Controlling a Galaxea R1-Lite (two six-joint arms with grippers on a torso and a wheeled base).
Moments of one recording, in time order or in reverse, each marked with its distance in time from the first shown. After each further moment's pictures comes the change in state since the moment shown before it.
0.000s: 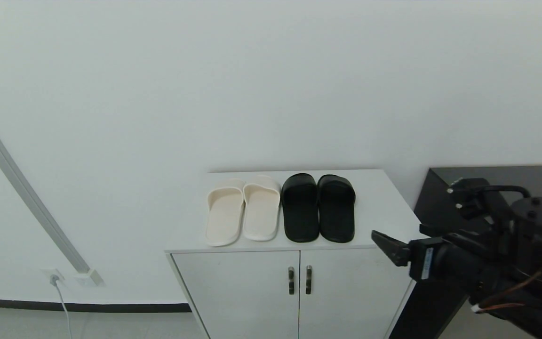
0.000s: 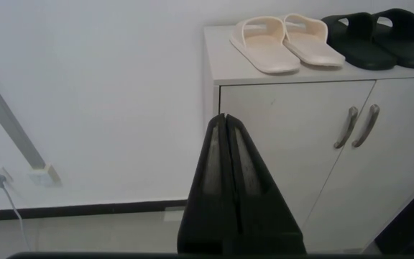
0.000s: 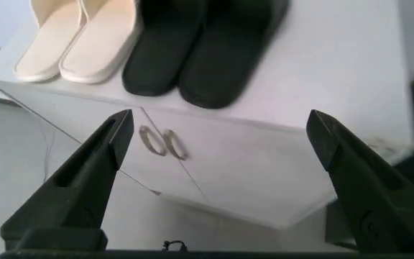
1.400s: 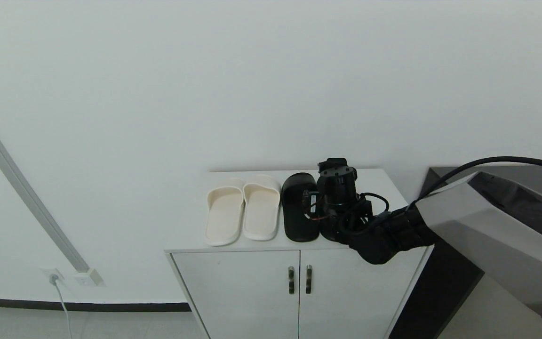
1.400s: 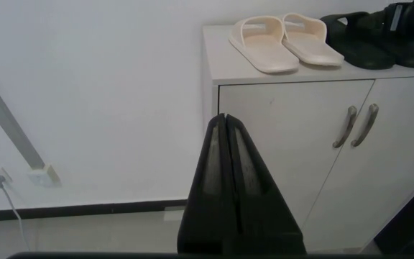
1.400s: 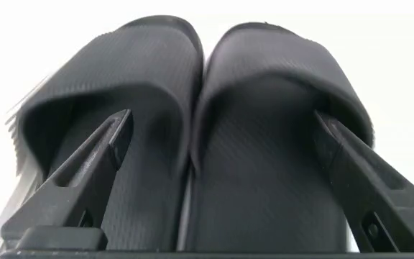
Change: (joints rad) left arm 0.000 0.000 0.000 0.000 0.000 0.000; right arm -0.088 0.833 -0.955 0.095 -0.214 -0.072
